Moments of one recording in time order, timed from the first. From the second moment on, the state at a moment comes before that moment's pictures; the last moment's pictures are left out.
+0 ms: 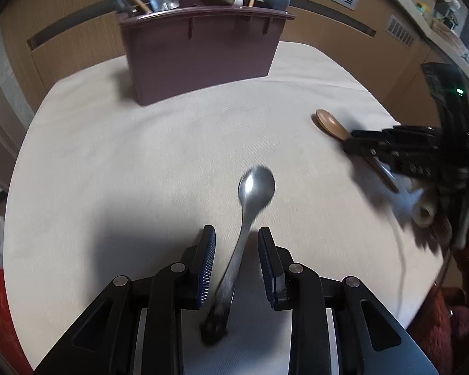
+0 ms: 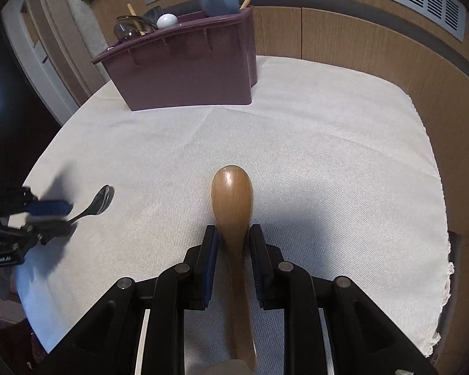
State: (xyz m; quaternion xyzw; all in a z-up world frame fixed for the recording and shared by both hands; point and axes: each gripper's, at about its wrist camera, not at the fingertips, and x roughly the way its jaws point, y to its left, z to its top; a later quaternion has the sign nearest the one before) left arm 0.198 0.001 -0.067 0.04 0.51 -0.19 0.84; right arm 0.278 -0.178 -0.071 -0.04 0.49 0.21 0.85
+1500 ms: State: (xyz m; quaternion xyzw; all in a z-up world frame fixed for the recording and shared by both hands) left arm 0.182 0.043 -0.010 -0.09 0.35 -0.10 0.92; right arm 0.254 -0.165 -0.018 -0.12 0.38 0.22 0.89
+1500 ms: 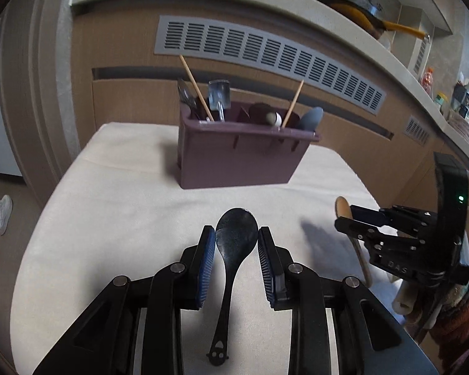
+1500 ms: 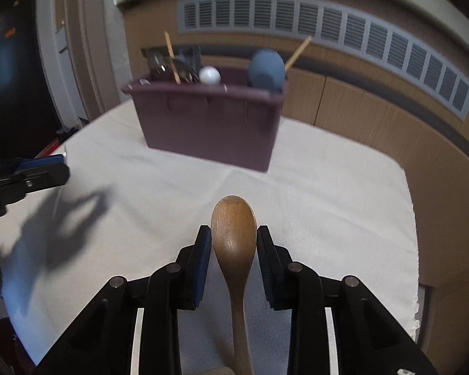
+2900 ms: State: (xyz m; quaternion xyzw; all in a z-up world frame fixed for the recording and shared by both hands) left arm 0.336 0.053 0.070 -0.17 0.13 -0.08 0.97; right arm 0.386 -0.146 0.099 0.04 0.22 0.22 0.95
